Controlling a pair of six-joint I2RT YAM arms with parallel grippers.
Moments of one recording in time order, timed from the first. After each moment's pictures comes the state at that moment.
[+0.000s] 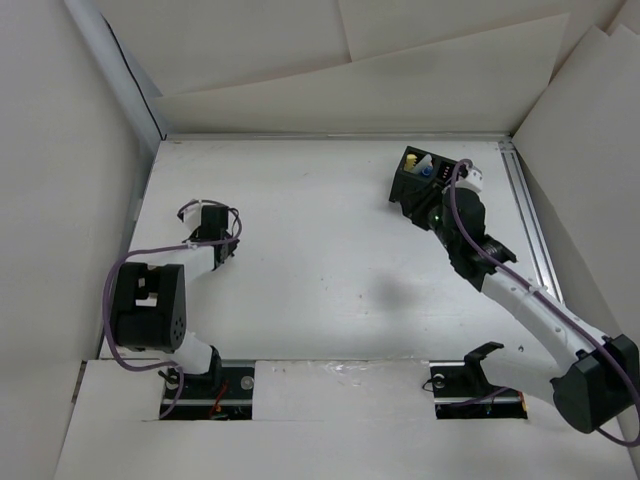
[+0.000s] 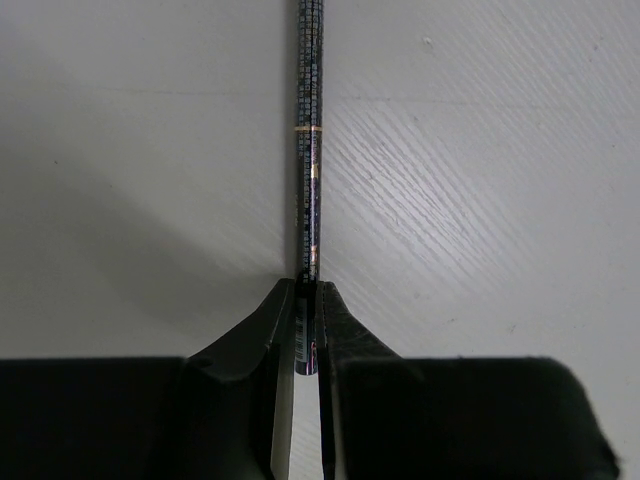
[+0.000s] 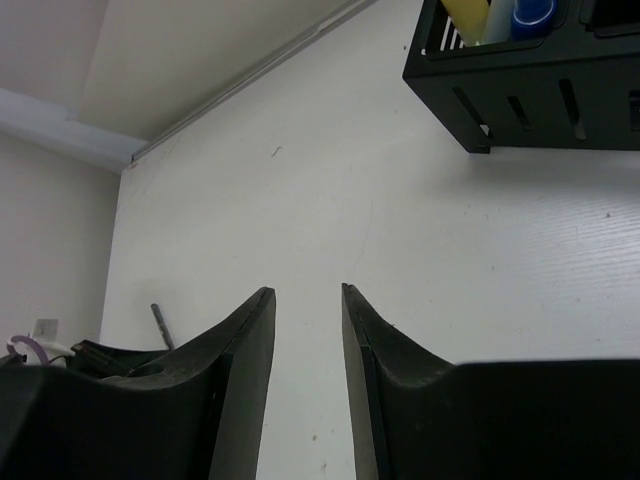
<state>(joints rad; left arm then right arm) -0.08 1.53 0.69 -0.04 -0.32 -0.78 0.45 1.09 0.84 -0.02 0.24 0.78</state>
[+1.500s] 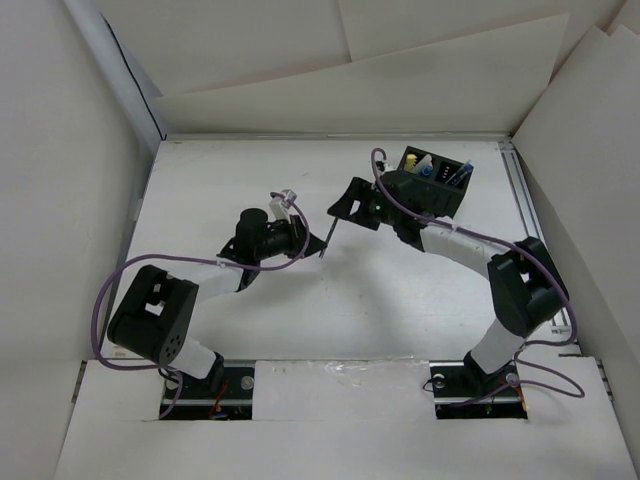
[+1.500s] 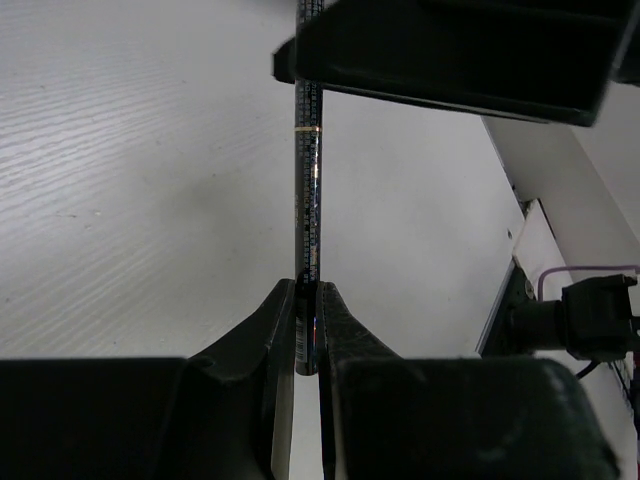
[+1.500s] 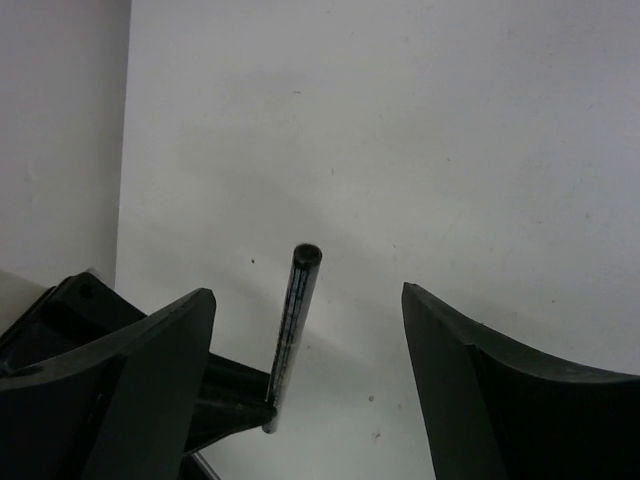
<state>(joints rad) -0.43 1.48 0.59 0.56 0.57 -0.60 0.54 1.66 1.07 0.12 -0.21 0.78</state>
